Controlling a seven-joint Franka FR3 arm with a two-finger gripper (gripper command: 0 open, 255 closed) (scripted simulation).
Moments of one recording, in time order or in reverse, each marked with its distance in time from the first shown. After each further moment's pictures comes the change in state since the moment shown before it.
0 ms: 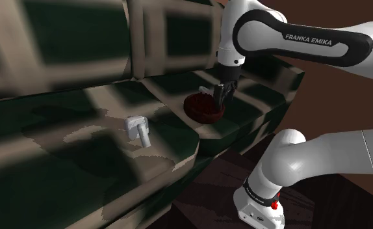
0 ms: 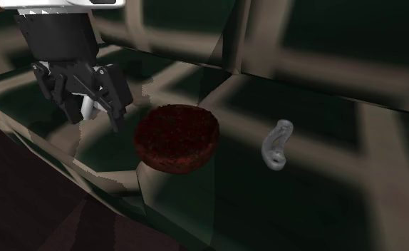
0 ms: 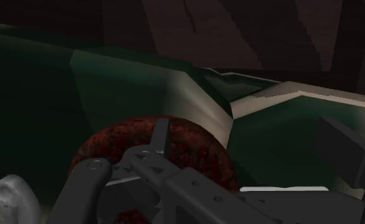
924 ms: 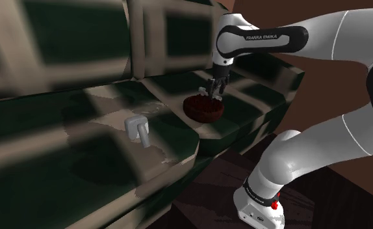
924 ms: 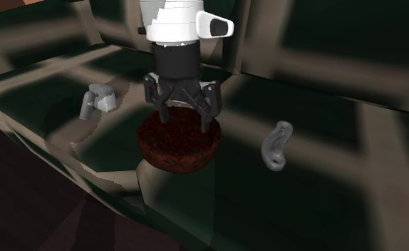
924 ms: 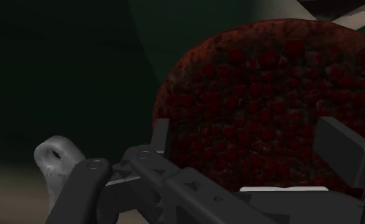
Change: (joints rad) arm -0.095 0.295 -0.191 0.075 -0.097 0.289 -0.137
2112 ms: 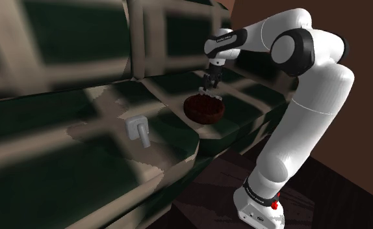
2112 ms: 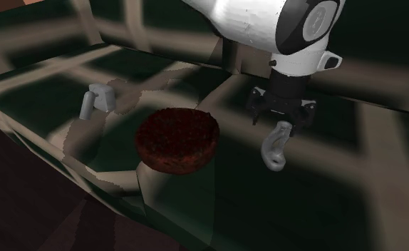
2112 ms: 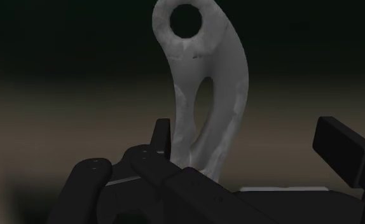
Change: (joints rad) arm -0.098 0.612 -0.220 0.425 0.166 0.255 -0.267
